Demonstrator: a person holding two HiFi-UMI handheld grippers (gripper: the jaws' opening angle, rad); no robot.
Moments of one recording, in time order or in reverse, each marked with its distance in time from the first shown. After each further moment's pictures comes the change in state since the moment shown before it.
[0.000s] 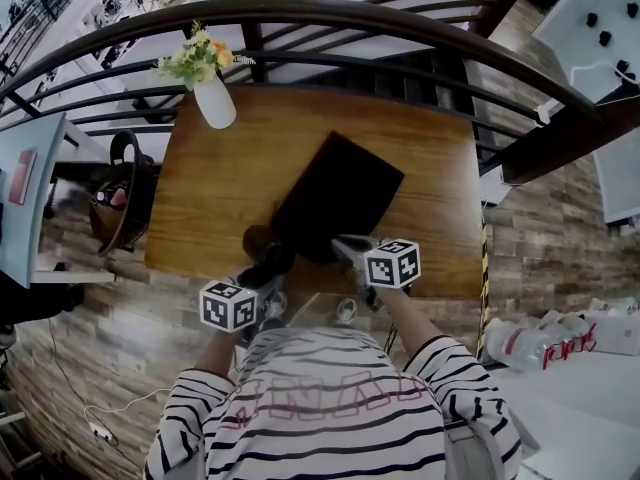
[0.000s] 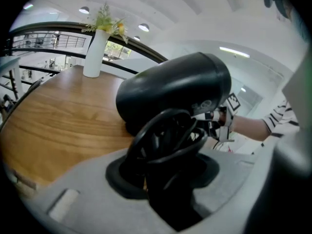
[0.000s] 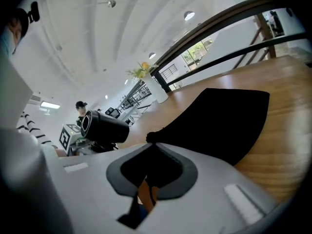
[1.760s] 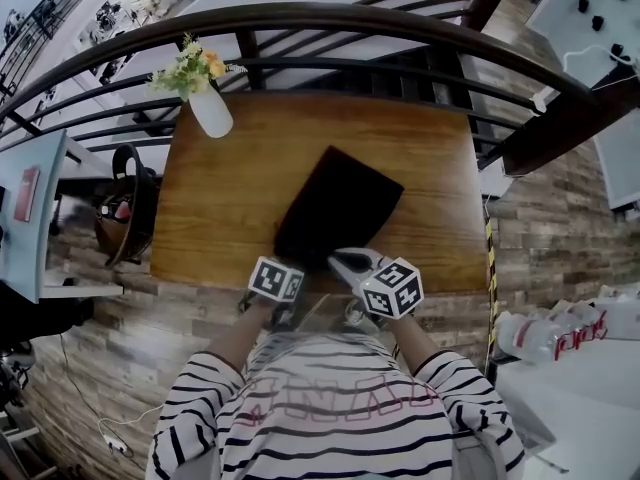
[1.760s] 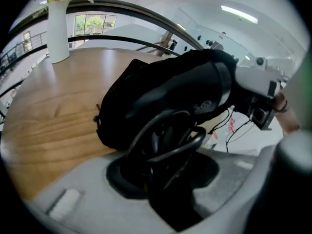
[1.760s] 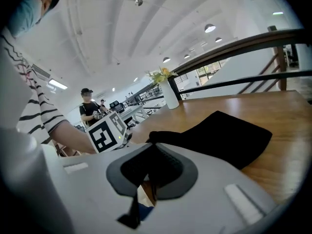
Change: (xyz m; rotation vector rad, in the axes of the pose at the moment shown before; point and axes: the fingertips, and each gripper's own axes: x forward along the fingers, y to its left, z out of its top) left arm 0.083 -0.003 -0.032 0.128 0.398 0.050; right arm -0.024 0.056 -0.001 -0.241 -0.036 -0.022
